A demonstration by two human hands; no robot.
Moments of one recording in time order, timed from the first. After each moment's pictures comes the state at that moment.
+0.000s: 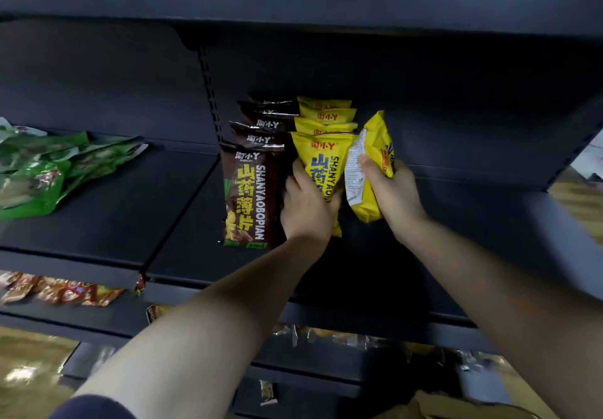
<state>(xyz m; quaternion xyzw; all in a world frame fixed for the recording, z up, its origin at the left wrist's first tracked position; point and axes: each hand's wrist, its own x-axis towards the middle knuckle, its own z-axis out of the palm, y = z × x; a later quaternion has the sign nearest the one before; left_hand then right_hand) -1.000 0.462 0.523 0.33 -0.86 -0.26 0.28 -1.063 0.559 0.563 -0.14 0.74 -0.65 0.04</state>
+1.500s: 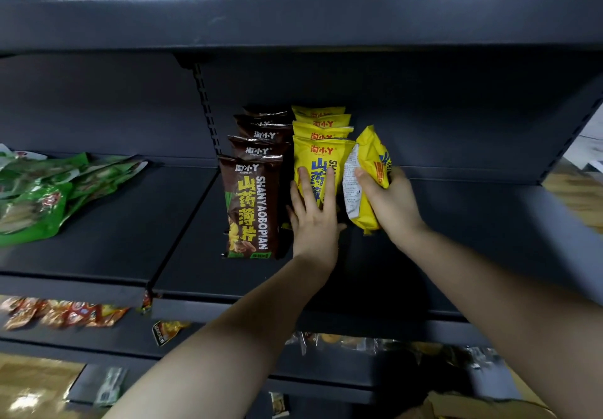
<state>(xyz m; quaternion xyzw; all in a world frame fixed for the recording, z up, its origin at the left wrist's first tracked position) -0.989 0.470 0.505 0.21 -0.95 -0.14 0.21 -1.064 0.561 0.549 -0.15 0.78 -0.61 0.01</state>
